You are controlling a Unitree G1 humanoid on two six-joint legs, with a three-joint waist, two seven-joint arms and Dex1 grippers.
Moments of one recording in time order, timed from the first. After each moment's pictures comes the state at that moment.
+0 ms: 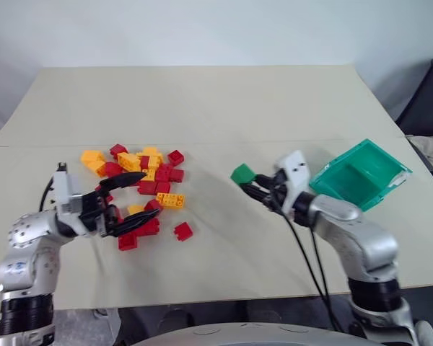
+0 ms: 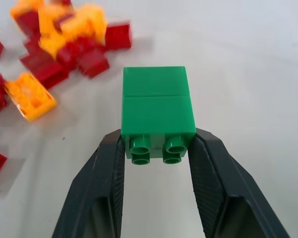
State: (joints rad) left arm -0.21 0.57 0.29 -0.10 -0.64 0.14 -1.18; right arm -0.34 -0.44 -0.06 -0.48 0.44 0.88 0.52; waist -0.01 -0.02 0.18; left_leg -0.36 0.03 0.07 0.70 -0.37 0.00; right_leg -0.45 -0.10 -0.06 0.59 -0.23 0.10
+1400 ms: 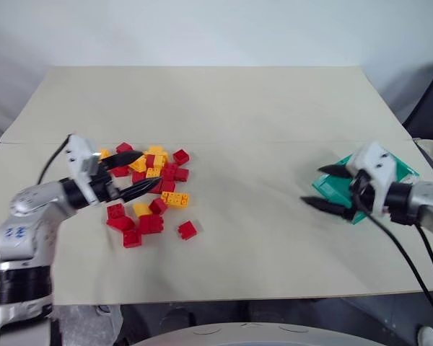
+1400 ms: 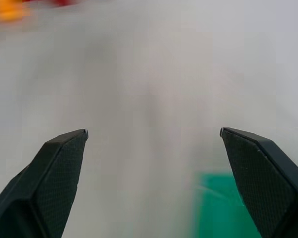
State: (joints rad) left arm -0.28 0.75 0.35 -0.06 -0.55 0.43 -0.98; right arm -0.27 -0.97 -0.13 -0.36 0.48 0.65 0.97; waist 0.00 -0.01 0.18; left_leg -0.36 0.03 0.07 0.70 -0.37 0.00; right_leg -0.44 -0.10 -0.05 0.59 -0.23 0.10
